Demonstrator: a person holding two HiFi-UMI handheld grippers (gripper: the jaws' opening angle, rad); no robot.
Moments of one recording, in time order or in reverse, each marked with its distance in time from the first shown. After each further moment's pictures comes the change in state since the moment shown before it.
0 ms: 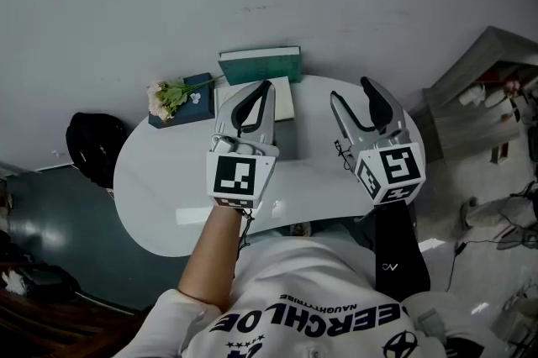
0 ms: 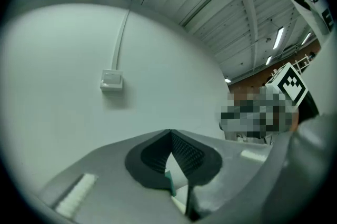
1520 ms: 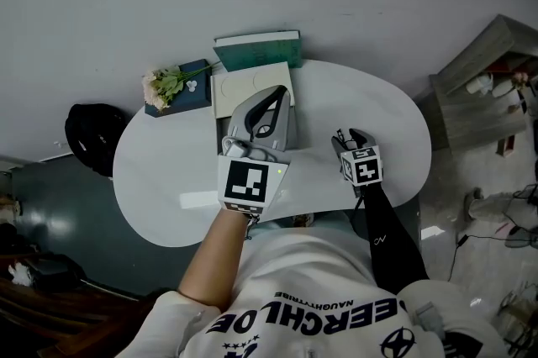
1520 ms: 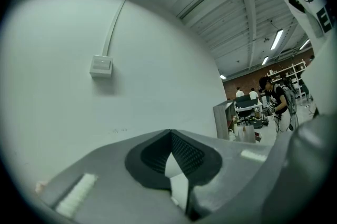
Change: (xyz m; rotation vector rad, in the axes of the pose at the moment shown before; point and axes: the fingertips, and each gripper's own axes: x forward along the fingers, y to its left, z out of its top) left arm 0.008 -0.041 -0.032 -0.019 0.078 -0.066; right arm -0.026 -0.012 -0.335 0.152 0.727 0.010
